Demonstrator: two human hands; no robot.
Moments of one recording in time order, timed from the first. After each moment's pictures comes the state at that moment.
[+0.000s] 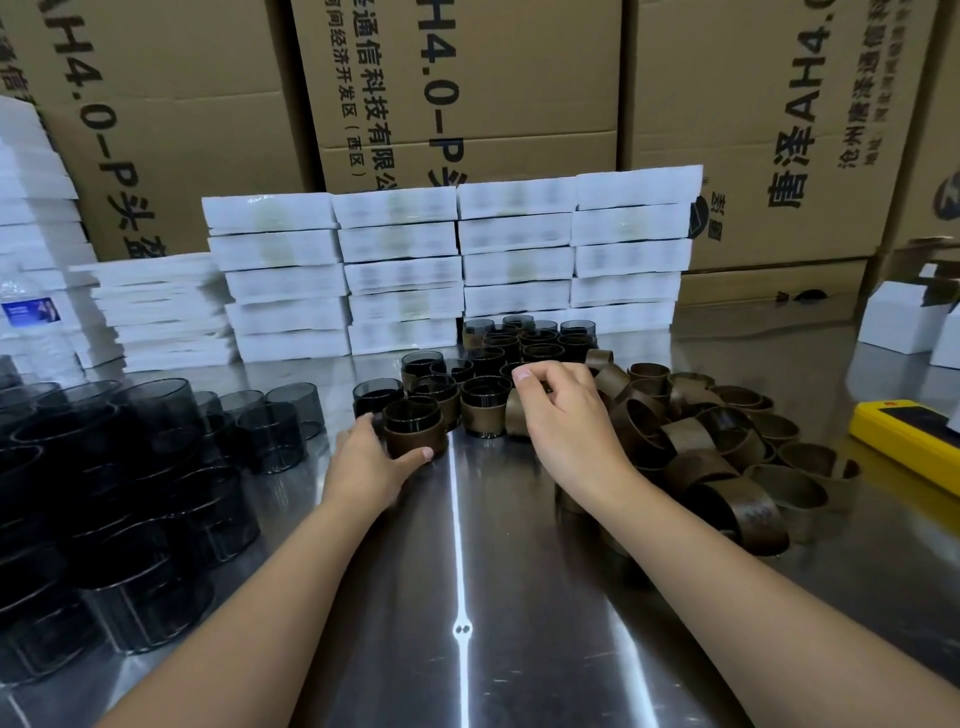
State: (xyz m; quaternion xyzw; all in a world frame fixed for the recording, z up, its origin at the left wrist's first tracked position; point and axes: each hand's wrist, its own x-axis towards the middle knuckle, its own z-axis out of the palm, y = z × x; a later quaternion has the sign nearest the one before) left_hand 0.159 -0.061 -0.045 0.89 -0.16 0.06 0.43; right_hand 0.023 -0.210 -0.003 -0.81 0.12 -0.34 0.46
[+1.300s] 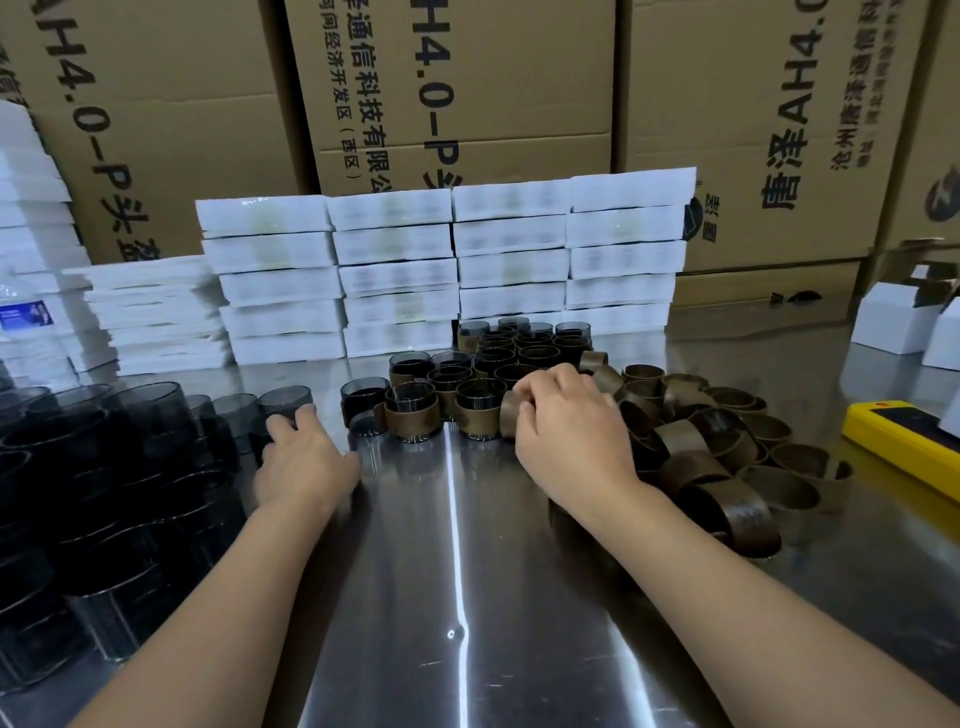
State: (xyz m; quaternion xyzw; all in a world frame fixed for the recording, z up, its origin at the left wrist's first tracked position) left_hand 0.160 -0.031 -0.024 0.97 -0.07 0.10 0.23; right_hand 0.017 -0.212 -0.004 -0.92 0.17 -0.35 0.11
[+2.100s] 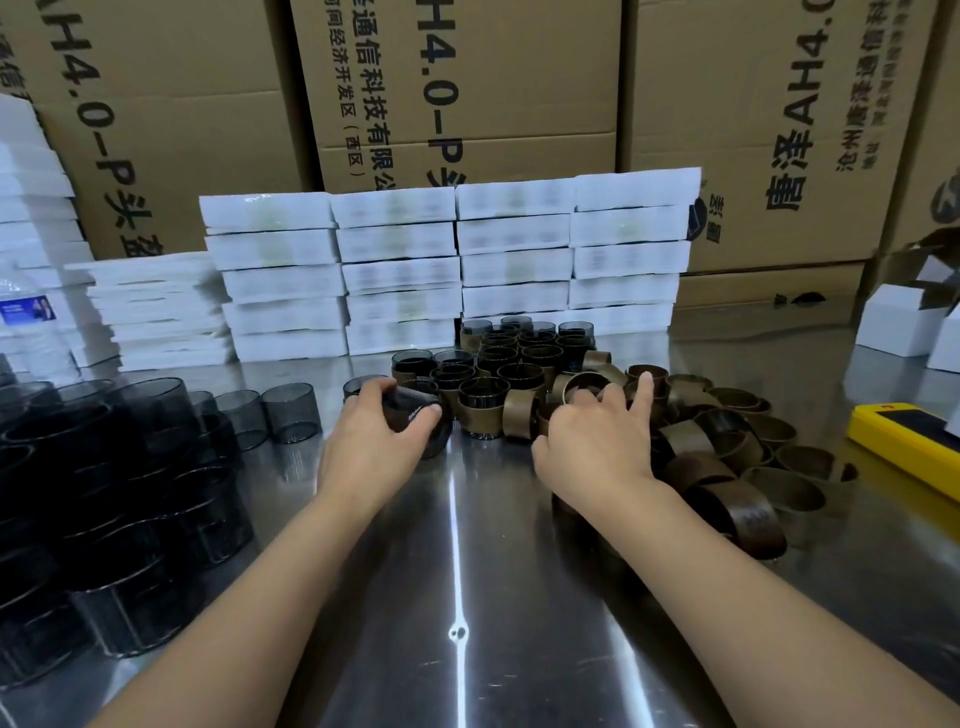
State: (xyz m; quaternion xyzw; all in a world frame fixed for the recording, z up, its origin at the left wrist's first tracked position) left_hand 0.133 -0.066 -0.019 0.86 -0.19 0.16 0.44; right_hand 0.016 -0.219 -0.007 -0.94 0.26 -0.21 -0.08
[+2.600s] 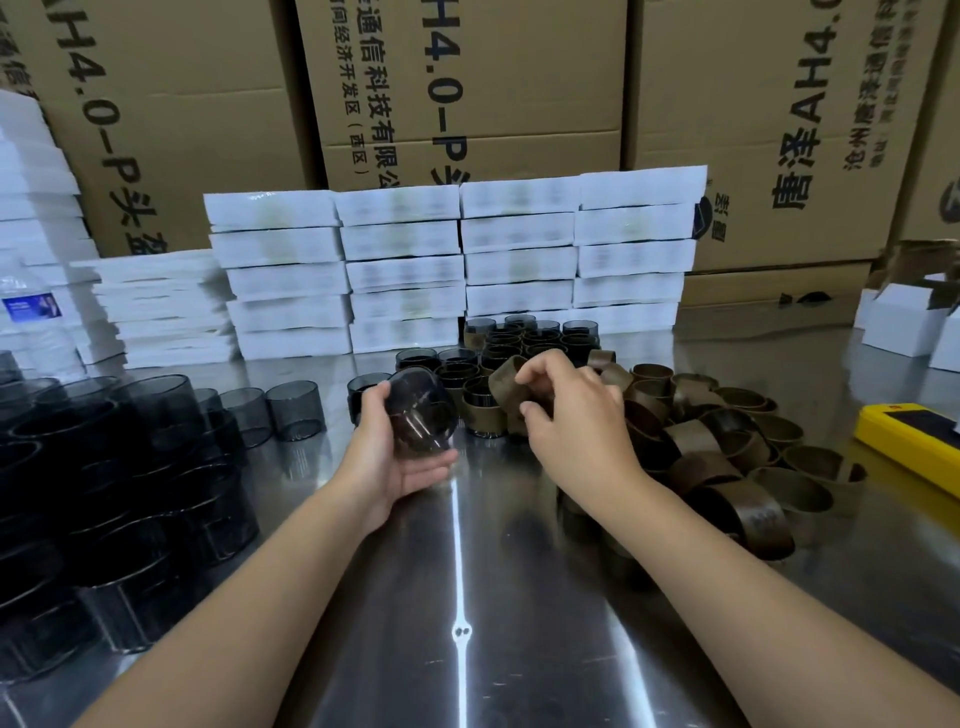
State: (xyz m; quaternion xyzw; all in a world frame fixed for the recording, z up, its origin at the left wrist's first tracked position) left_hand 0.139 -0.073 -0.025 0.58 -0.09 -0.21 0.78; right_hand 0.019 -0.212 -0.002 -0.88 0.10 -0.41 0.22
